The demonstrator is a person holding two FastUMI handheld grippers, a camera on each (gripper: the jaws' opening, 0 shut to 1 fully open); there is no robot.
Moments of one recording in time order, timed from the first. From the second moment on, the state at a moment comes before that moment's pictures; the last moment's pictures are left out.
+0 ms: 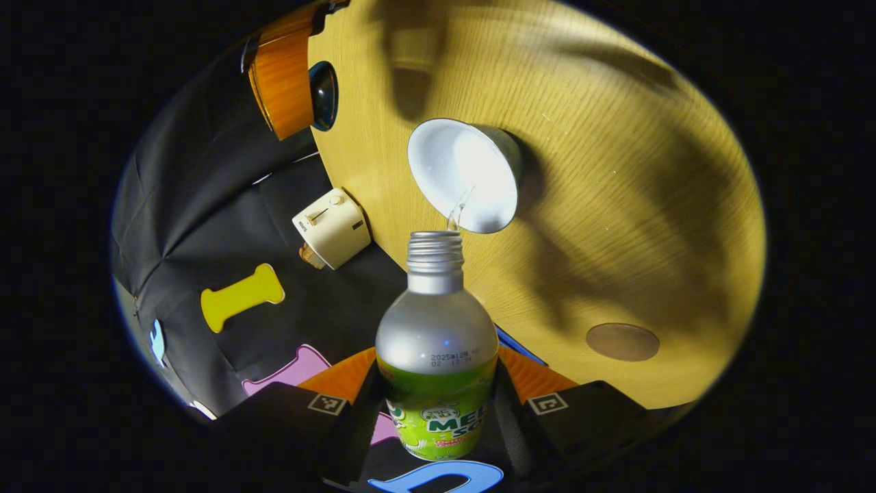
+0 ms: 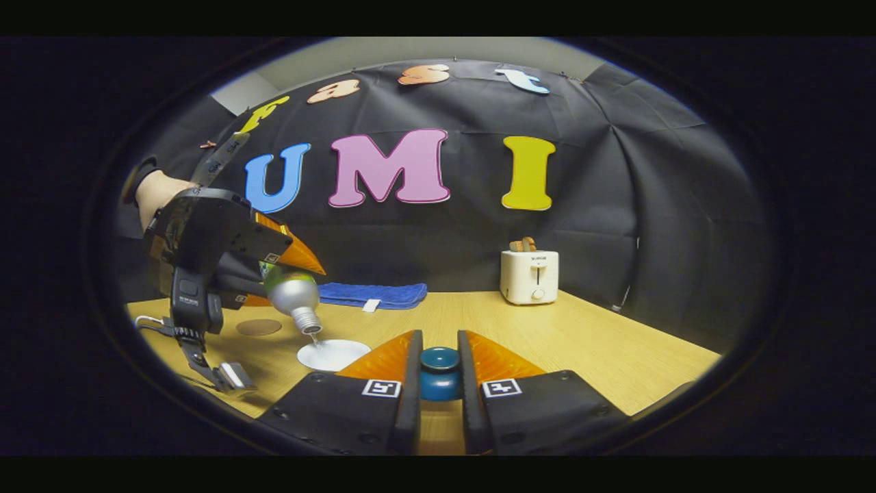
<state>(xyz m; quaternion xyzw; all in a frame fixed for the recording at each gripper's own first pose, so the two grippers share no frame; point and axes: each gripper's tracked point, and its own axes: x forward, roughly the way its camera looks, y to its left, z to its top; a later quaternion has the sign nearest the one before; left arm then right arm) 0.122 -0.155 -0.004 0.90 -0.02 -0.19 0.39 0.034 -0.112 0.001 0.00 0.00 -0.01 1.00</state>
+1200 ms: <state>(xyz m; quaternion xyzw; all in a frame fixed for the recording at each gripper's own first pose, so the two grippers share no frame) 0.118 -0.161 0.014 0.91 -0.04 -0.18 0.37 0.034 -0.112 0.001 0.00 0.00 0.00 1.00</state>
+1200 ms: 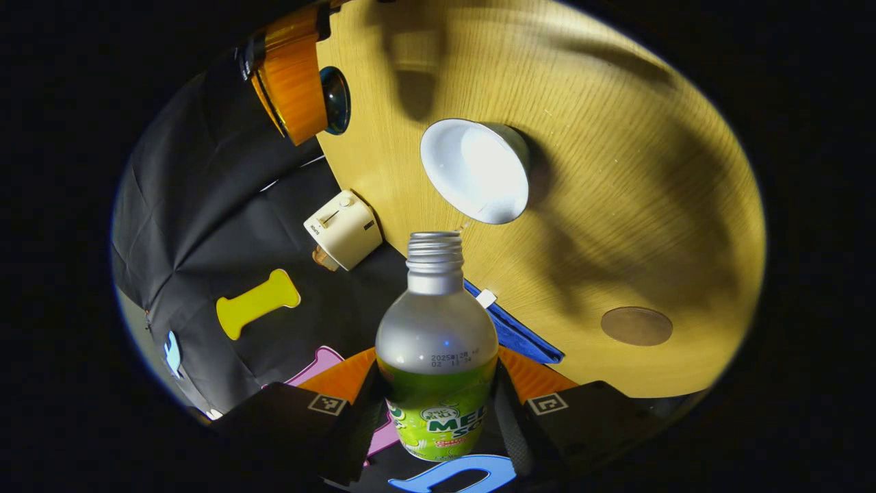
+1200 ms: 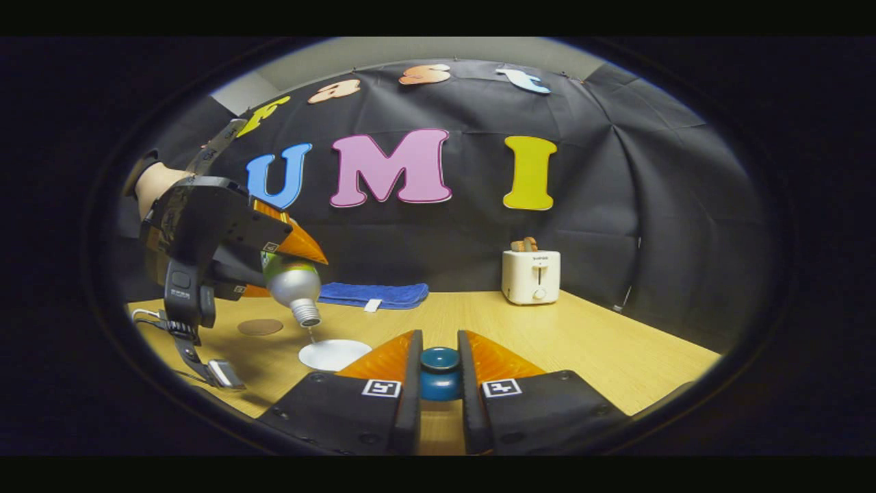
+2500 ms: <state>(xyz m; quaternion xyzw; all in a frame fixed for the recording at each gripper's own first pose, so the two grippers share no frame) 0.081 -0.148 0.005 0.77 -0.08 -0.18 0.60 0.034 -0.113 0.002 0.00 0.00 0.00 1.00</state>
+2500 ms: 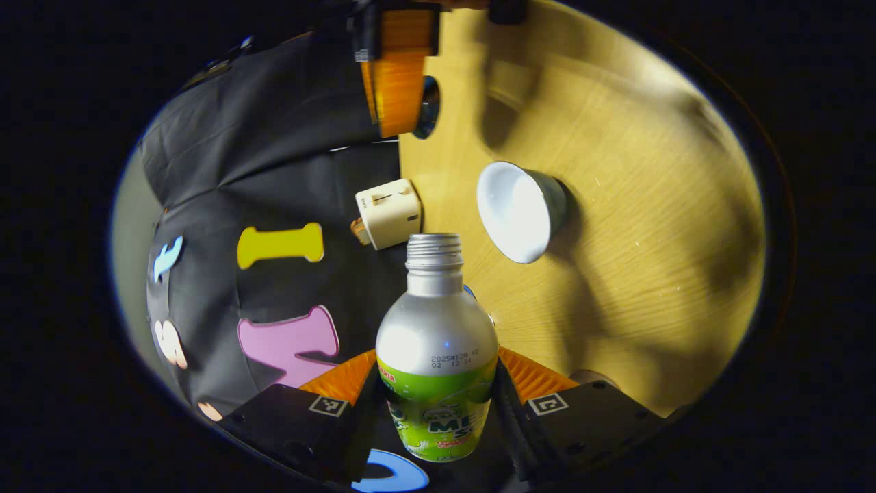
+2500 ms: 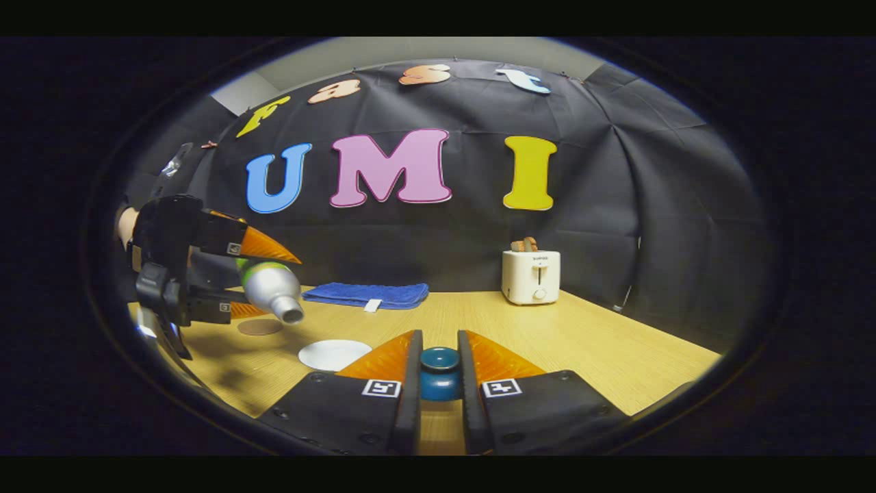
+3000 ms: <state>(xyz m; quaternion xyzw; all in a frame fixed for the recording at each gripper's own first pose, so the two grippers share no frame) 0.068 -0.074 0.037 0.41 -0.05 -0.12 0.90 0.034 -0.114 0.002 0.00 0.00 0.00 1.00</state>
